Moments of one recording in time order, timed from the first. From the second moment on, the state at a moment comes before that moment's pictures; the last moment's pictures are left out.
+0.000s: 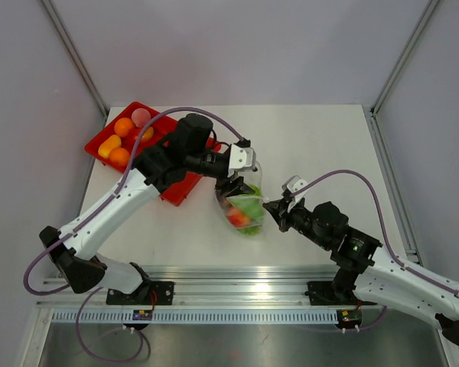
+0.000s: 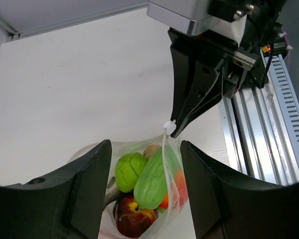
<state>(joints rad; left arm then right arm) -0.77 1.38 1.57 -0.69 0.73 0.56 0.97 0.69 0.56 -0.02 0.16 0.06</state>
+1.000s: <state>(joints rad) -0.83 1.64 1.66 -0.90 0.89 0.77 0.97 0.66 0.56 -0.04 0.13 0.04</state>
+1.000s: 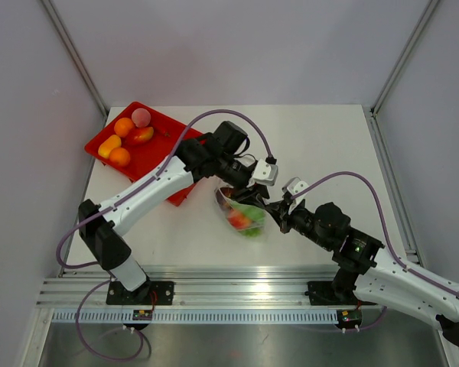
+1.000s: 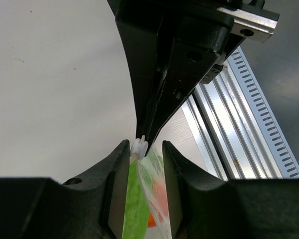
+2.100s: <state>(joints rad) -0.83 1.65 1.65 -0.84 0.89 0.73 0.97 0.59 0.57 -0.10 0.24 0.04</state>
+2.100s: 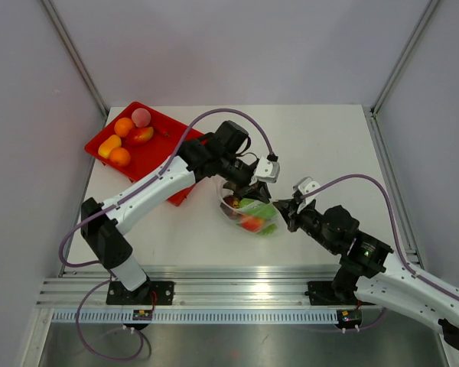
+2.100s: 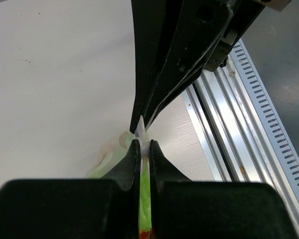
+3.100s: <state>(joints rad) -0.60 1.47 1.38 -0.80 0.84 0.62 0.97 0.39 0.57 -0.20 0.43 0.04</state>
